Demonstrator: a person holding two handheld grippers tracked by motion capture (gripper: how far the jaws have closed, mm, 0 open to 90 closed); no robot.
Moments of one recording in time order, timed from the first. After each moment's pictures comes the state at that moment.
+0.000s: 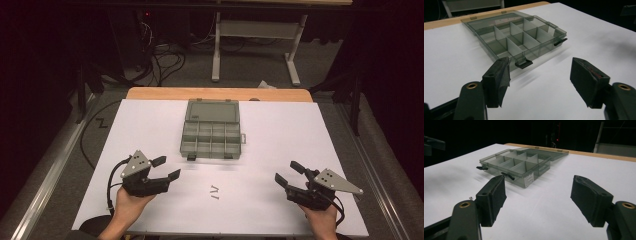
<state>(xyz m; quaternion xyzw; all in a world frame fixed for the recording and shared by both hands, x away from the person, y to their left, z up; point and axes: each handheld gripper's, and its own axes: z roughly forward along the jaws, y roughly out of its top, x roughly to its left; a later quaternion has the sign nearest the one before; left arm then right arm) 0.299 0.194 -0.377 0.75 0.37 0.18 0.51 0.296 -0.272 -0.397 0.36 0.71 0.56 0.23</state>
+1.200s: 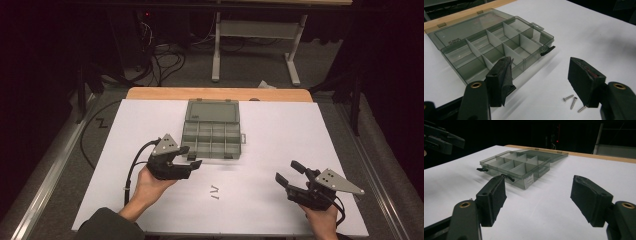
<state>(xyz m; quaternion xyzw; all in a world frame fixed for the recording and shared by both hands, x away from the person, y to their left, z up) 0.340 0.144 -0.354 0.81 0.32 0.14 0.47 0.296 -0.273 -0.396 0.36 0.71 0.56 0.24</state>
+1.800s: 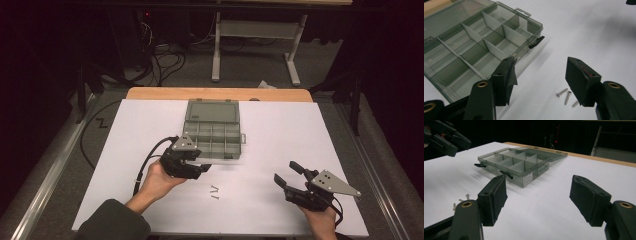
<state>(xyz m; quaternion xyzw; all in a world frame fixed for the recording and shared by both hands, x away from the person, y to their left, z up) 0.356 0.116 -0.352 0.86 0.29 0.10 0.40 0.295 -0.269 -0.399 0.35 0.72 0.55 0.26</state>
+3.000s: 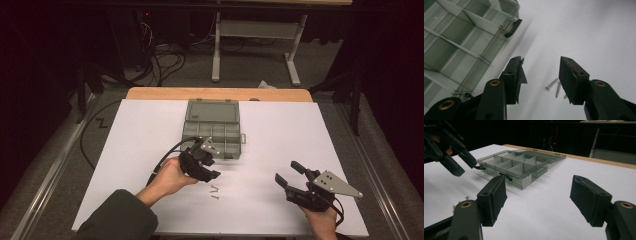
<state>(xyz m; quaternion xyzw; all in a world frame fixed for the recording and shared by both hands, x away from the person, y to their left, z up) 0.366 0.069 -0.357 0.93 0.22 0.05 0.30 0.293 -0.271 -0.398 0.35 0.71 0.55 0.26</state>
